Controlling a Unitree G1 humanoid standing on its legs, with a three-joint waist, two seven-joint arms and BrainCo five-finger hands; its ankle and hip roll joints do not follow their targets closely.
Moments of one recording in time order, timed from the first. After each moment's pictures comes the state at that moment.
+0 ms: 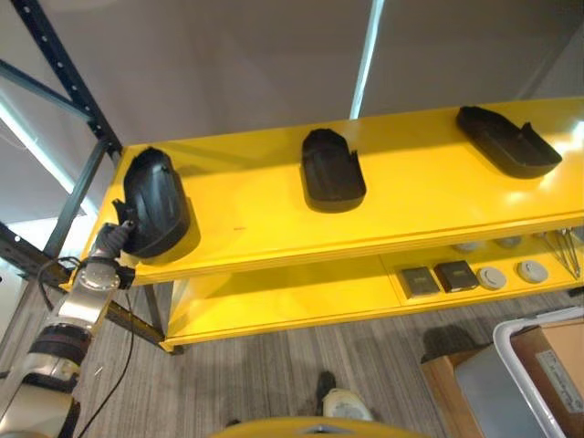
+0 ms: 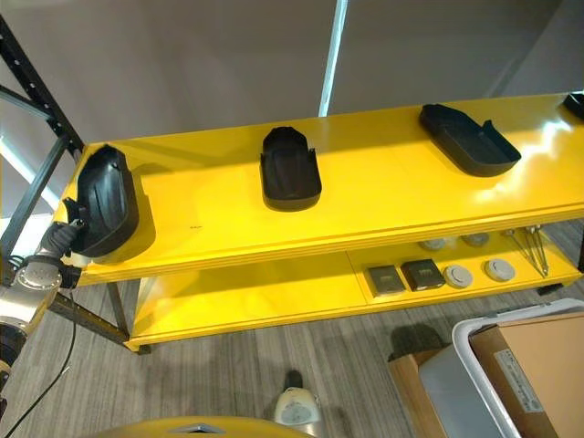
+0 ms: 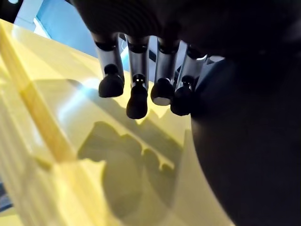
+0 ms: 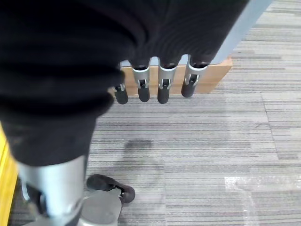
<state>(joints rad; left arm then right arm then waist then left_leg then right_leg) -0.36 0.73 -0.27 0.59 -0.17 0.20 0.23 0.22 -0.42 0.19 1.04 0.07 0.11 -0.09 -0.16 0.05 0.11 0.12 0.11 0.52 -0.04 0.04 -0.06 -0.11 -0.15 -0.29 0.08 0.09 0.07</state>
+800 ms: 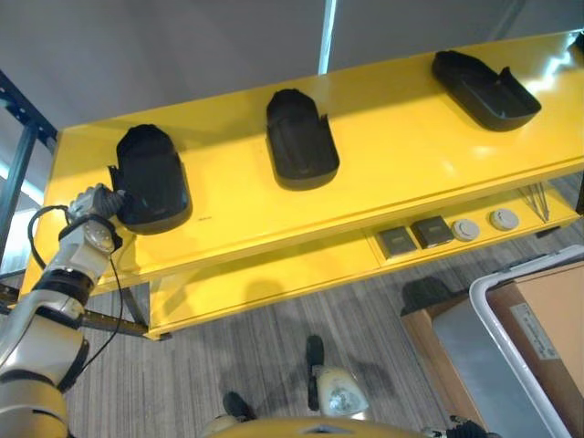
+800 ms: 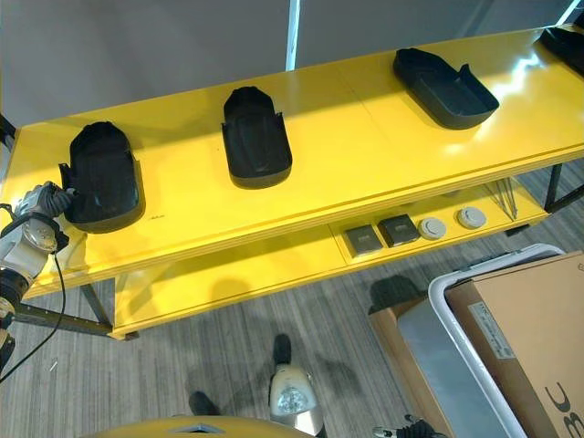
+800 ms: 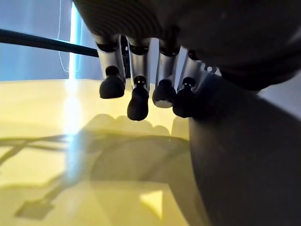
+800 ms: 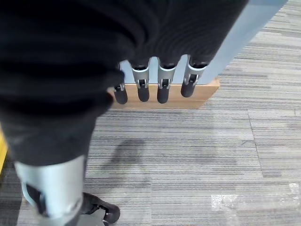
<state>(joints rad) -0.71 0.78 -0.48 0.92 0.14 0.18 0.24 0.15 -0.53 0.20 1.05 0.03 0.05 -0.02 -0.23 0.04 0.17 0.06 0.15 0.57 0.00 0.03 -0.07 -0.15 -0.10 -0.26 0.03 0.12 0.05</state>
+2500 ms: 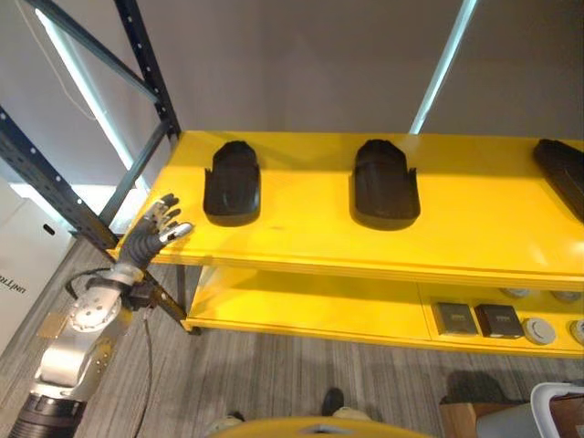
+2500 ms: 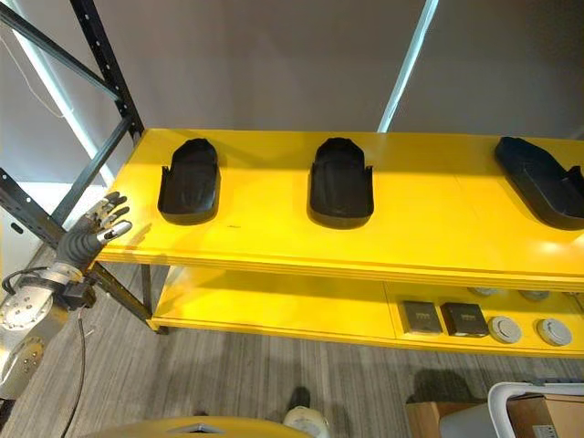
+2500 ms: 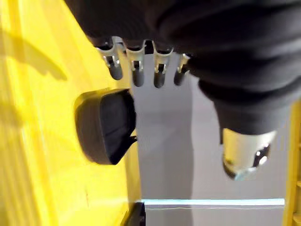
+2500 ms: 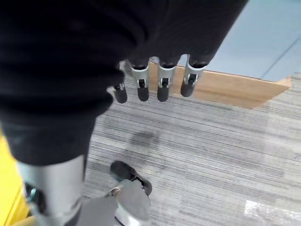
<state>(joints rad) 0.10 0.61 -0.01 -0.23 -0.64 0.12 -0.03 0.28 -0.38 0.15 1.00 -0.01 0.08 -0.07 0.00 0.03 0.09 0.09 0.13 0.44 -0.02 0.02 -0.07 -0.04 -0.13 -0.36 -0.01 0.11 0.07</state>
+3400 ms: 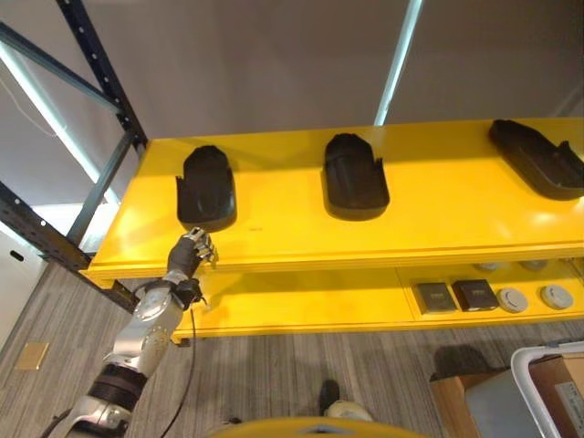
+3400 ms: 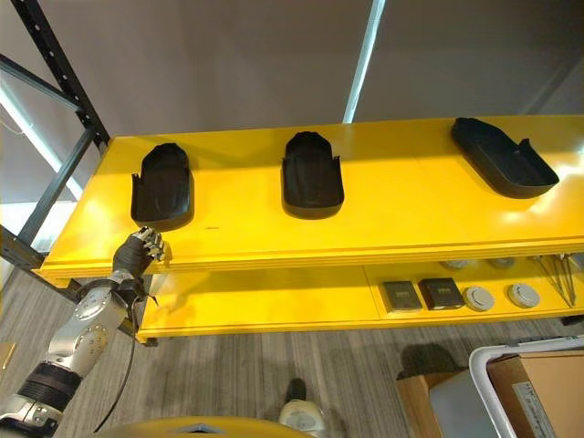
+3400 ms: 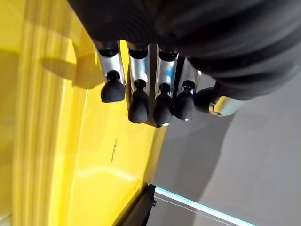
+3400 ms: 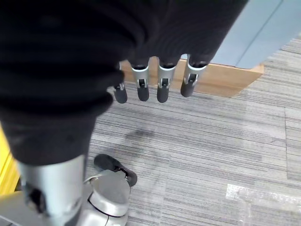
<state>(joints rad) -0.14 0.44 -0.24 0.24 -0.75 -0.05 0.07 0.26 -0.38 0.23 1.04 -0.01 0.07 -0.07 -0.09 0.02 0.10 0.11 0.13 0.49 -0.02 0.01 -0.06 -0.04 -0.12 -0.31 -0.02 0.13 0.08</state>
